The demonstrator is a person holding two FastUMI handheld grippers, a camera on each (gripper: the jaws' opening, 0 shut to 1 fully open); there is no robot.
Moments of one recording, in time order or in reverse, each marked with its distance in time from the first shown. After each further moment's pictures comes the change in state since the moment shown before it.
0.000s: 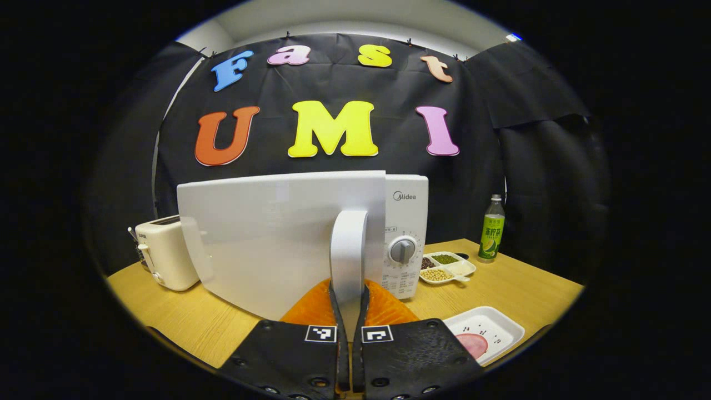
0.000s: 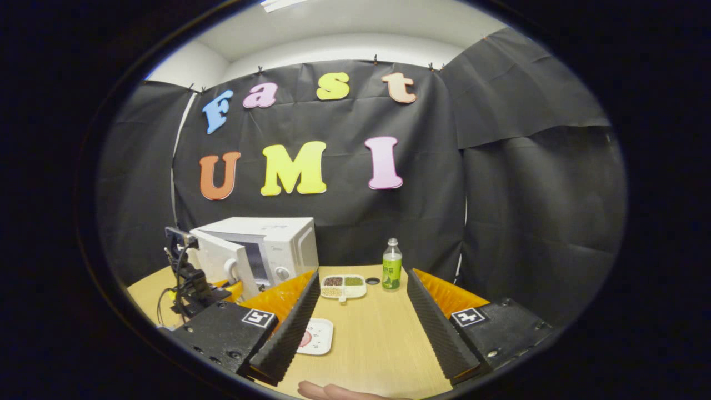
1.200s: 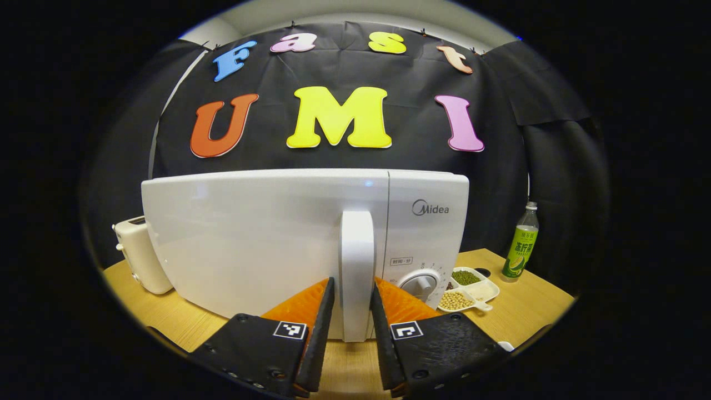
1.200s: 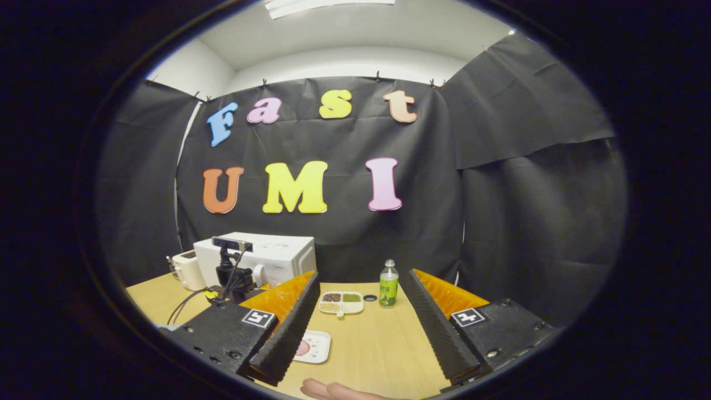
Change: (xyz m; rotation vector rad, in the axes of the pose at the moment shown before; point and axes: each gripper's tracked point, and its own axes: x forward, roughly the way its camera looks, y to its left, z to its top) left arm 0.111 -0.015 0.008 -0.061 0.040 0.067; right arm -0.012 -0.015 0.038 -0.005 -0.086 -0.003
